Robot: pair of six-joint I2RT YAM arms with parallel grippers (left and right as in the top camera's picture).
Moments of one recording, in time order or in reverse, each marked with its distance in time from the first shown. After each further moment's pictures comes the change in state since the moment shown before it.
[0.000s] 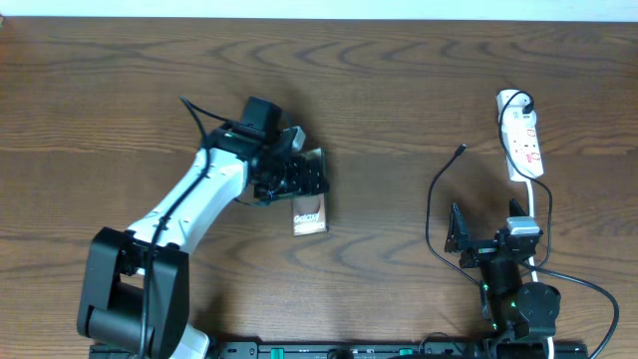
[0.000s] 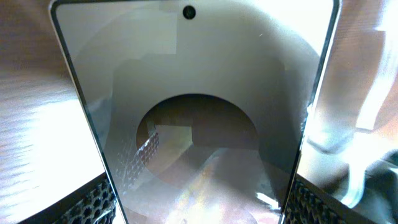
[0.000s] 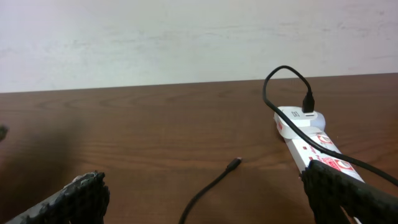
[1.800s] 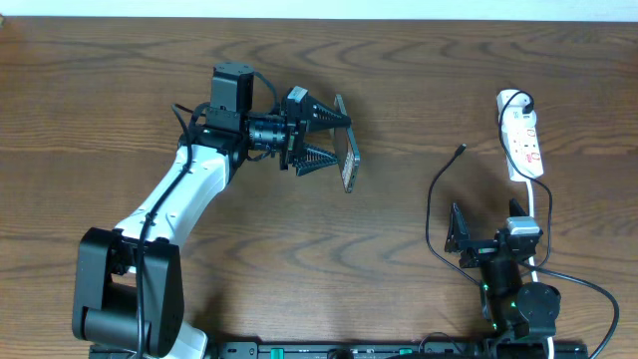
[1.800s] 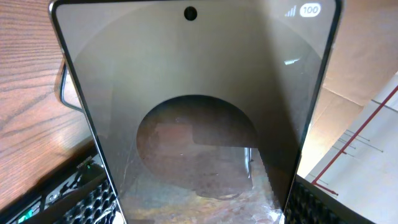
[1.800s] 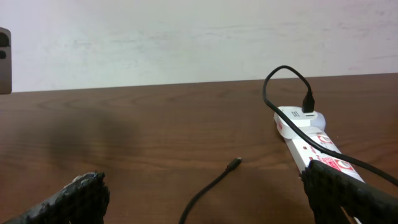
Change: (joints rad) left arm 0.084 0.000 -0.008 0.629 0.702 -0.958; right arm 0.000 0.000 0.000 0.000 0.000 0.000
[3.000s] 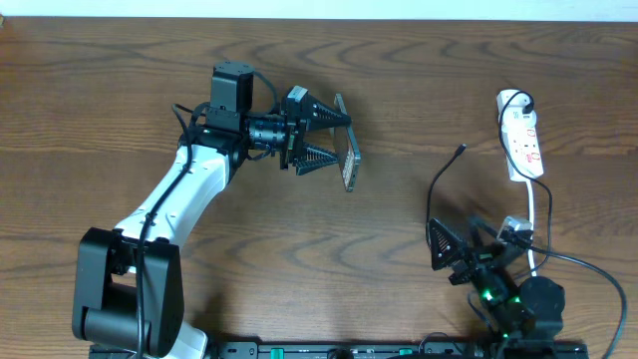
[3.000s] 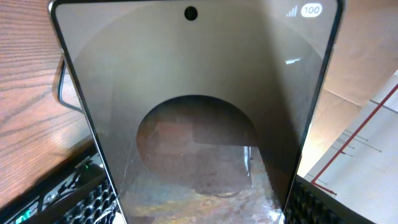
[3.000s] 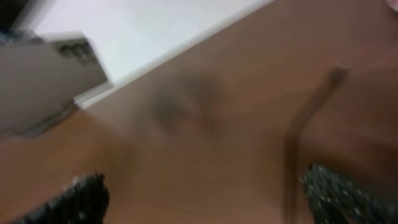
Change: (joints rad) left arm 0.000 0.000 0.000 0.013 0.002 -0.015; right arm 0.000 0.036 0.169 -0.353 -0.262 0.451
